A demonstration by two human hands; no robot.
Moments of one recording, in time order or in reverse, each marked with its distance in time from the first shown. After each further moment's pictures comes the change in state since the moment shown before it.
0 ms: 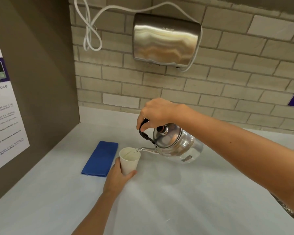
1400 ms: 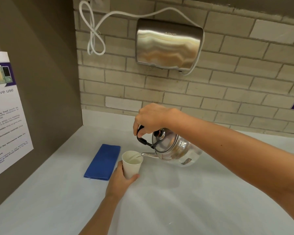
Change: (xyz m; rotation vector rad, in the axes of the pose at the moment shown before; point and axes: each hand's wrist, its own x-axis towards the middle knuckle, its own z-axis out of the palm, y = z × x) left_hand -0.003 0.002 0.000 -0.053 -0.002 0.021; right_hand 0.020 -0.012 0.001 -0.071 -0.063 -0.036
